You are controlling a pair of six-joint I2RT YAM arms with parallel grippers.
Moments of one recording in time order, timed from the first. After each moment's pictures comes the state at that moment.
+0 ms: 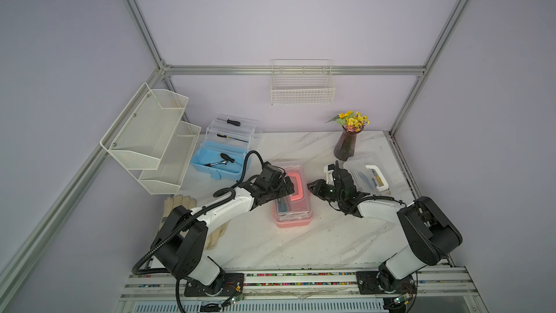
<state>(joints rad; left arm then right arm) -0.63 1.52 0.98 -0.31 -0.01 -0.86 0.49 1.59 0.69 0.34 -0.32 0.91</state>
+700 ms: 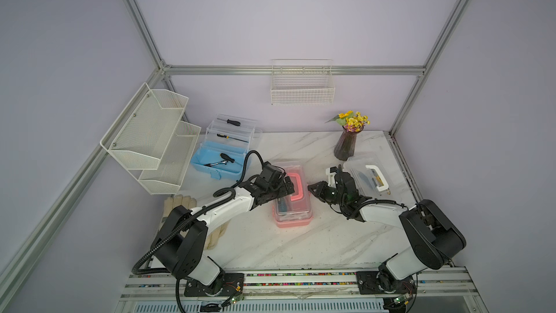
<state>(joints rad) -0.63 1.53 0.98 -0.31 -0.01 -0.86 0.49 1.55 0.63 0.41 -0.33 1.01</state>
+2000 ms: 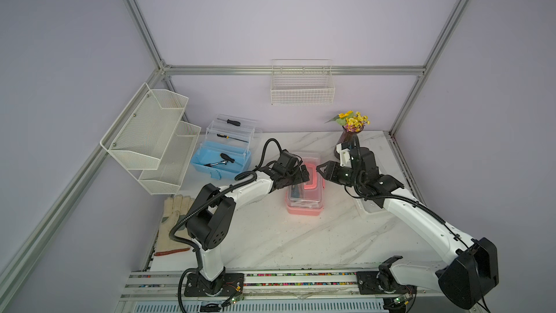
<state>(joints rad) -0.65 1.87 1.34 -0.27 0.03 -0.81 0.44 1.26 1.04 -0.34 -0.25 0.70</state>
